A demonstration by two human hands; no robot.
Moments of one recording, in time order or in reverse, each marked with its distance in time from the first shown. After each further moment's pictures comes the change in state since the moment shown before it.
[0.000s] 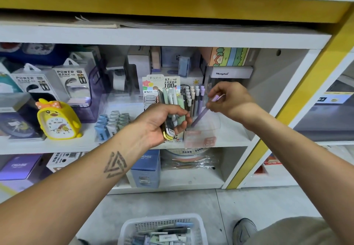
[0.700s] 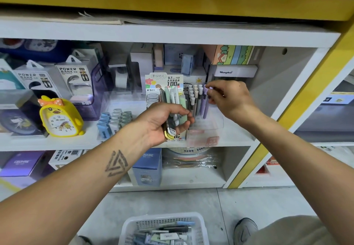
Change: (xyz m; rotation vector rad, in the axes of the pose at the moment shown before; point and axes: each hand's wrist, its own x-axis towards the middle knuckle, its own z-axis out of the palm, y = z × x) left_hand 0.003 -0.001 -0.005 0.022 0.004 0.011; right_hand 0.006 -0.003 0.012 -0.157 0.139 -0.260
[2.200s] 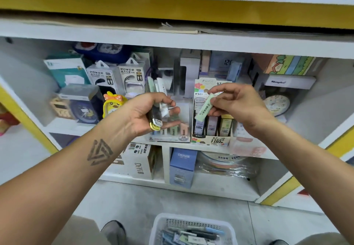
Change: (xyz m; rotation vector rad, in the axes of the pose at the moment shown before) left_hand -0.059 0.062 -0.113 -0.109 0.152 0.082; right_hand 0.006 -0.098 0.046 0.832 -0.244 0.265
